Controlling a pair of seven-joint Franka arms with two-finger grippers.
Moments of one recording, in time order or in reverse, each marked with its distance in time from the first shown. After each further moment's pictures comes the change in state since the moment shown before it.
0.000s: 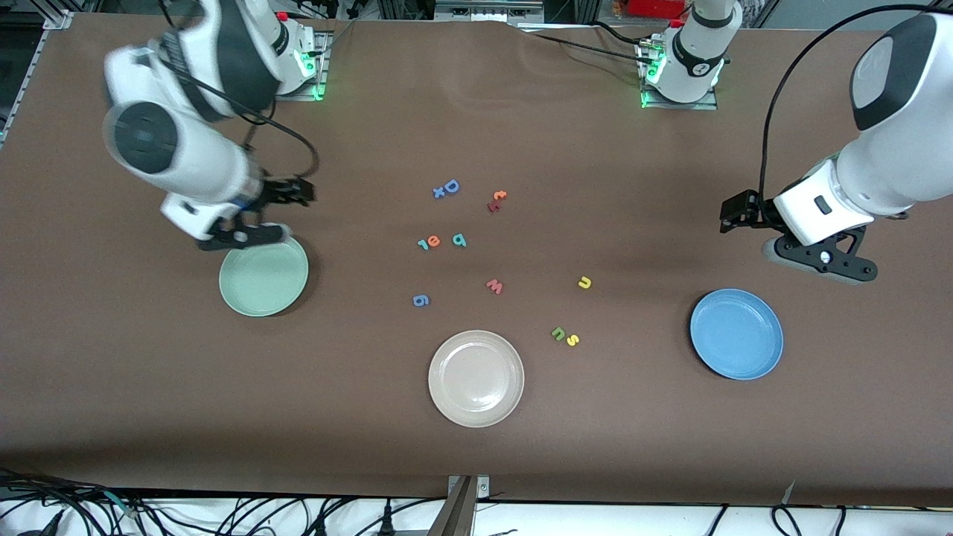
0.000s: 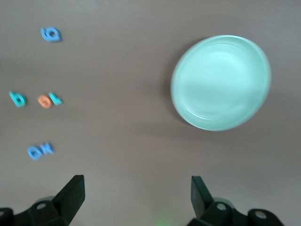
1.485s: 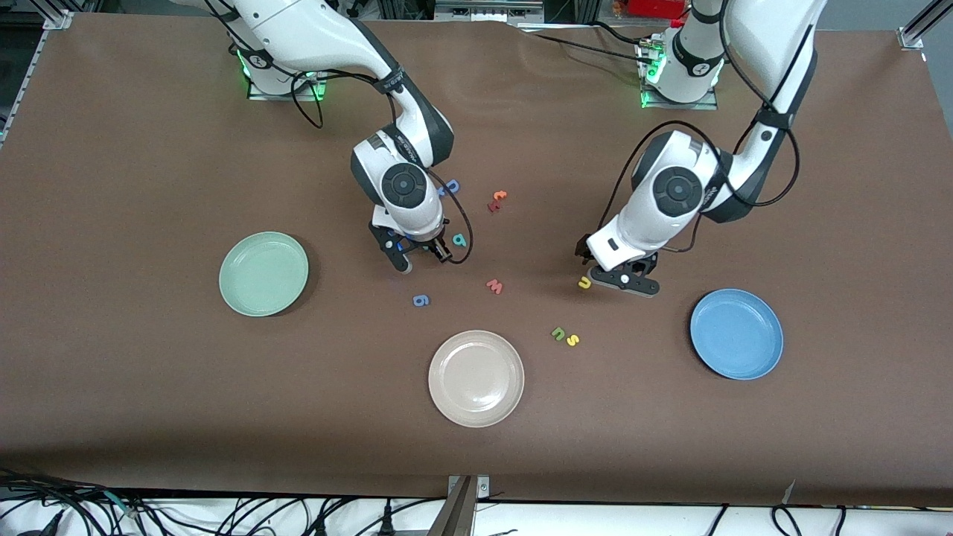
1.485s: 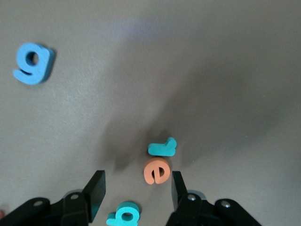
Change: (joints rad) left arm -0.432 0.220 0.177 -0.404 0.119 0.719 -0.275; right arm 0.315 0.428 -0.002 -0.003 0.055 0.605 1.298
